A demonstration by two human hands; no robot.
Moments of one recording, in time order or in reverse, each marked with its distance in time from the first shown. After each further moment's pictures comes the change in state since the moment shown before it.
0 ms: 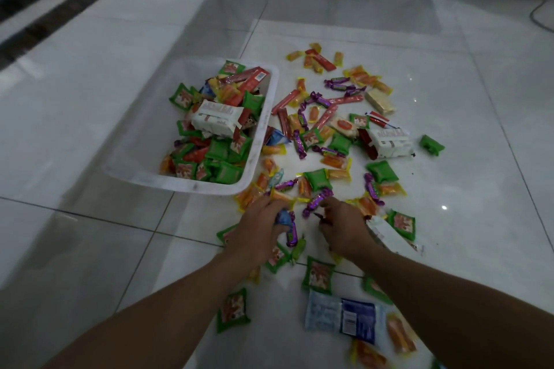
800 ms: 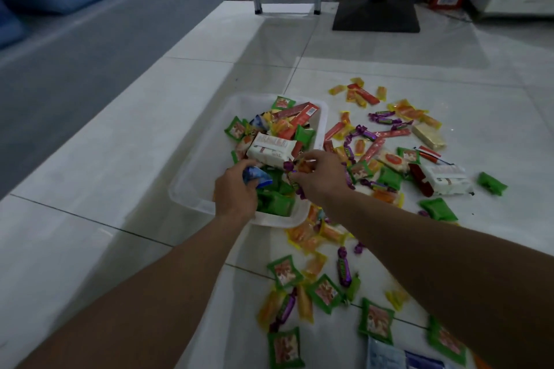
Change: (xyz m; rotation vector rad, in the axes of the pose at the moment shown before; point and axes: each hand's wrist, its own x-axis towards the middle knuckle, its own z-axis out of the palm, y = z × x) left_hand 0.051 -0.060 -0.135 -0.079 0.478 -0.398; right_hand 0.072 -0.186 -0.024 0.539 0.132 -0.018
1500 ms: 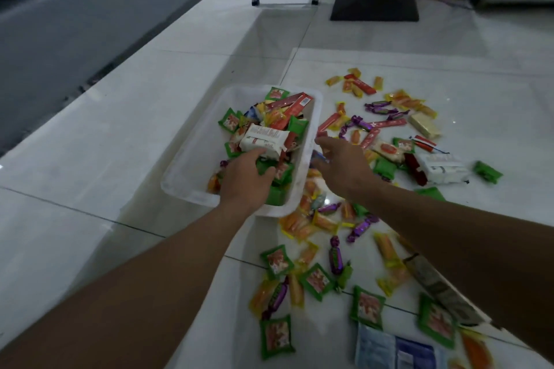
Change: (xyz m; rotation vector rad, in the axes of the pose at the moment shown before) left_hand -0.017 0.035 0.007 0.033 -0.151 0.051; right_hand -0.005 0.020 -0.058 -0.392 -0.036 -0.261
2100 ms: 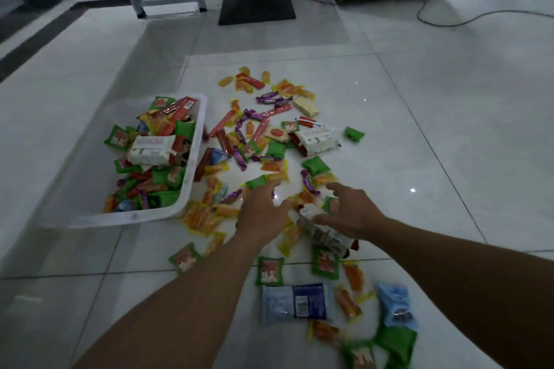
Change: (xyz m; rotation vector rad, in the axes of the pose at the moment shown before) left_hand -0.102 0.100 0.158 0.020 -0.434 0.123; right_hand -0.163 0.153 -0.088 -0.128 -0.141 0.456
